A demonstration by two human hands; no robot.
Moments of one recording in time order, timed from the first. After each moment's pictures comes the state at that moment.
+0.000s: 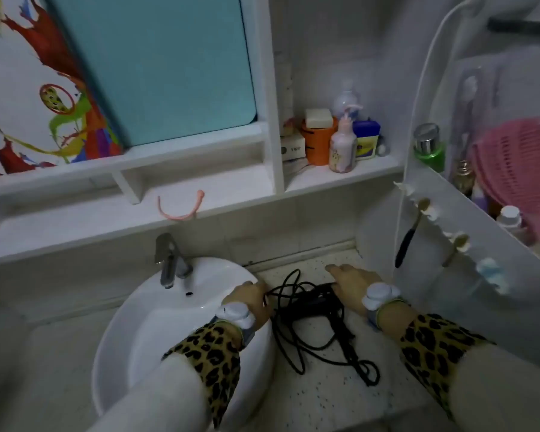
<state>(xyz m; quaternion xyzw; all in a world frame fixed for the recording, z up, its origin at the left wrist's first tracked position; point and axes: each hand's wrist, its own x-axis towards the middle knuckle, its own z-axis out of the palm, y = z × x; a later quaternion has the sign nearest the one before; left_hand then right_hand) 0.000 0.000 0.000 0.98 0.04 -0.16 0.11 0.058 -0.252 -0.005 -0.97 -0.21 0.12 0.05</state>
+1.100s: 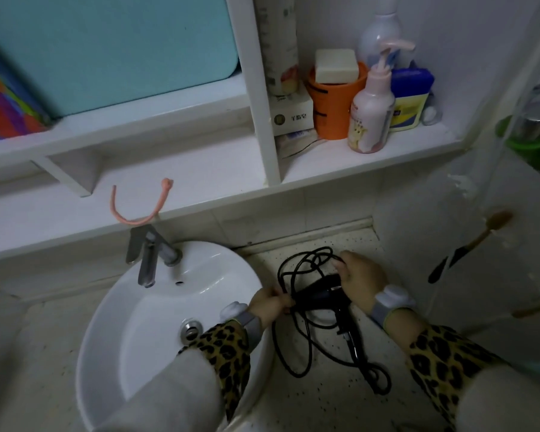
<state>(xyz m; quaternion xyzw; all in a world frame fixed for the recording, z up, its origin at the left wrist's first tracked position) 0.060 -0.034 -0.073 0.78 0.27 -0.22 0.52 0.128 -0.246 -0.083 -0.95 -0.13 0.03 0.28</state>
